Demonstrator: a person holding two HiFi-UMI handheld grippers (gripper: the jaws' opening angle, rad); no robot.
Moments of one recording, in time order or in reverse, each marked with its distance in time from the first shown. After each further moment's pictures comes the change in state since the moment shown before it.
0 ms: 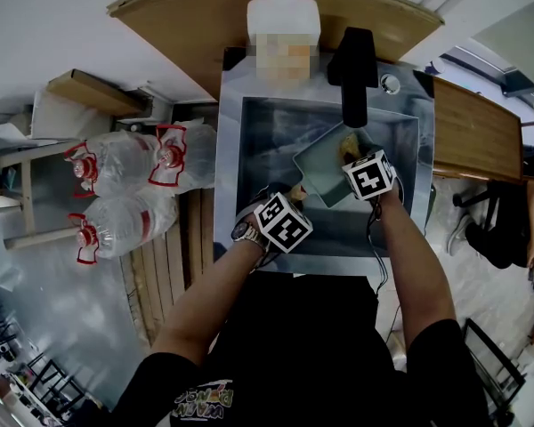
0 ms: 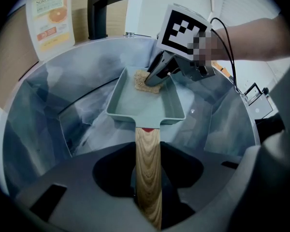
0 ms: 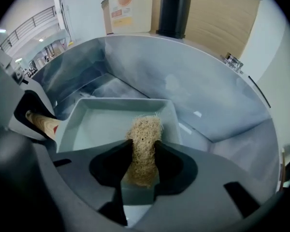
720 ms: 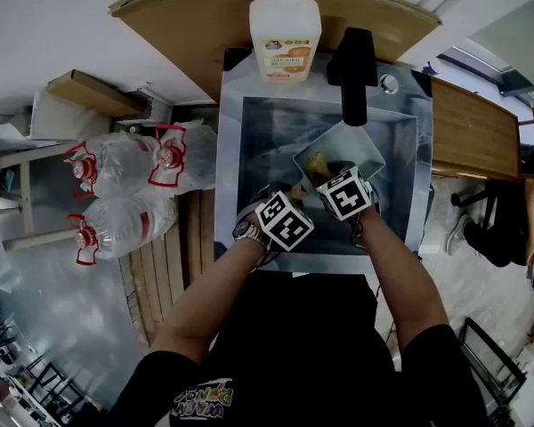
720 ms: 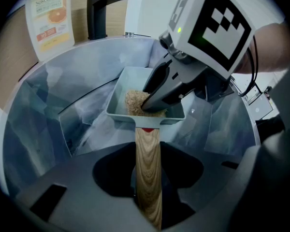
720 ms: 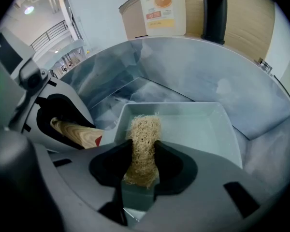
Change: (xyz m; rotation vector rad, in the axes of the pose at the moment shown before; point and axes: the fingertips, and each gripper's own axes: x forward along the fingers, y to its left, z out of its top) left arm 0.000 0.000 0.000 0.005 -0.001 0.003; right arm -0.006 0.098 0.010 -0.002 -0.046 0.213
